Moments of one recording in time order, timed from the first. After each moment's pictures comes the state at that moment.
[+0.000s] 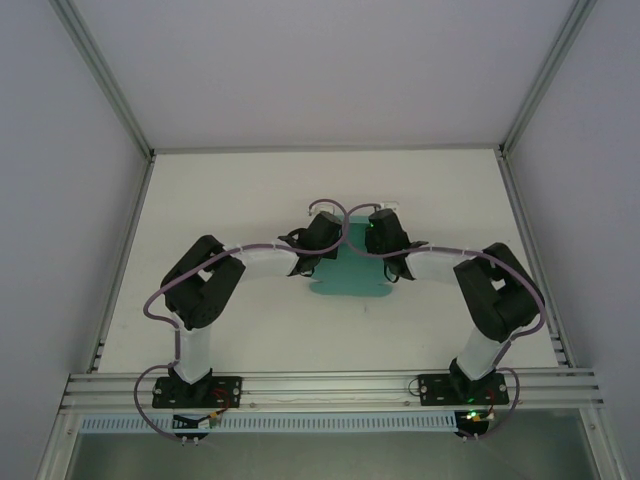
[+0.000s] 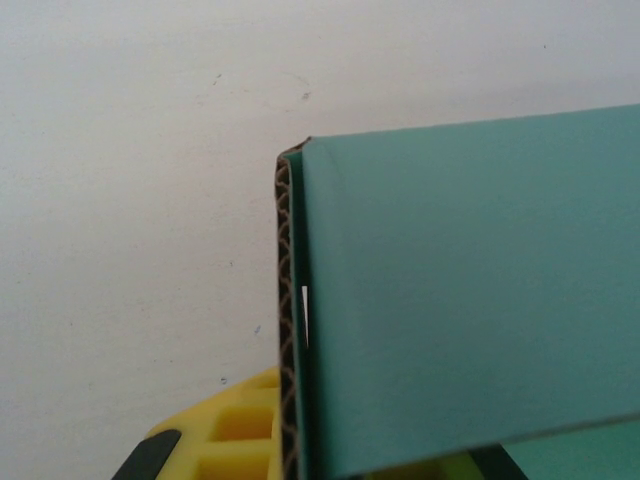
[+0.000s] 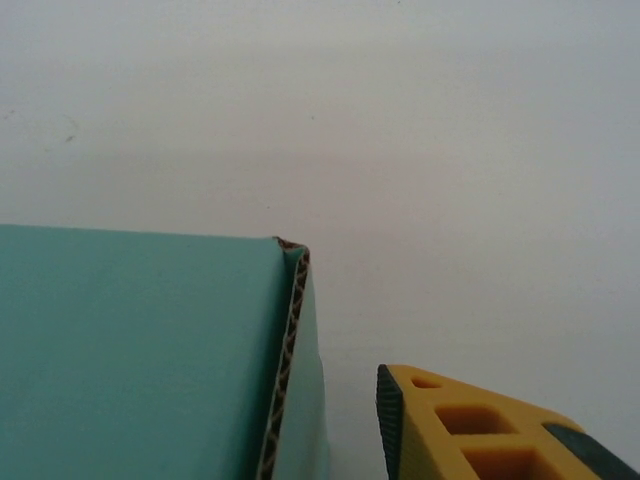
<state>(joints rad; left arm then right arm) -0.76 1.94 1.16 -0.03 -0.36 -0.44 0.53 1.70 0.82 0.13 0.33 0.33</state>
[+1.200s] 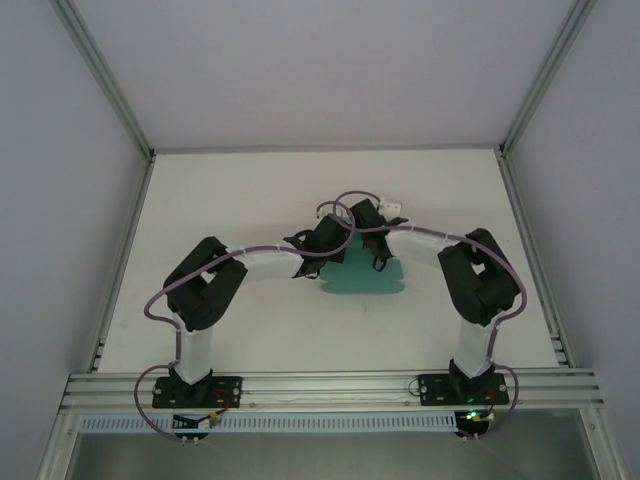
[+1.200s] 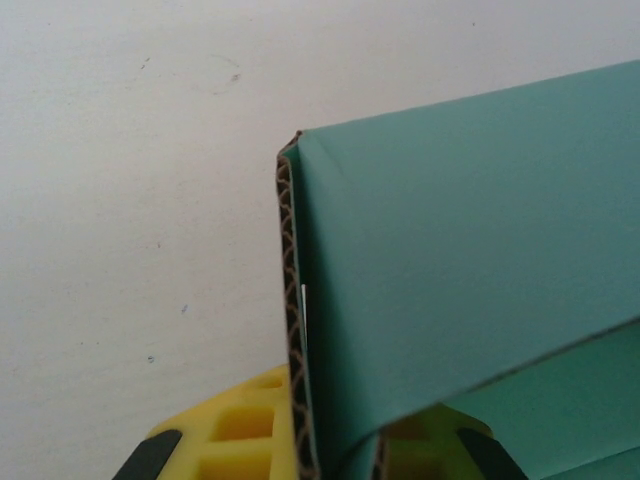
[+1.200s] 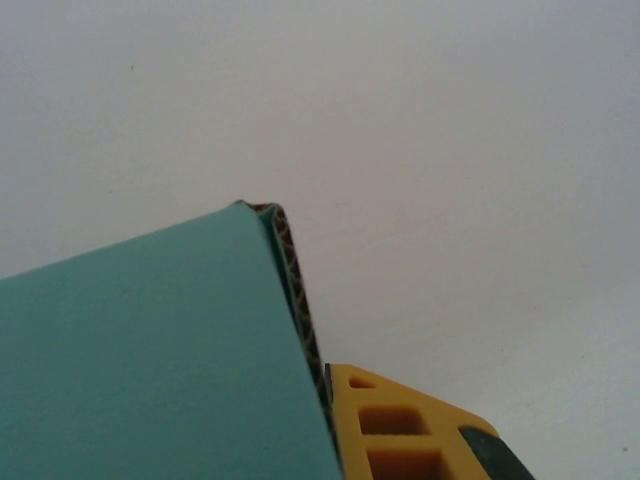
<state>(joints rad) -0.78 1.94 1.18 -0.06 -0.34 -0.45 0.58 1.88 1.17 -0.45 0.60 0.71</state>
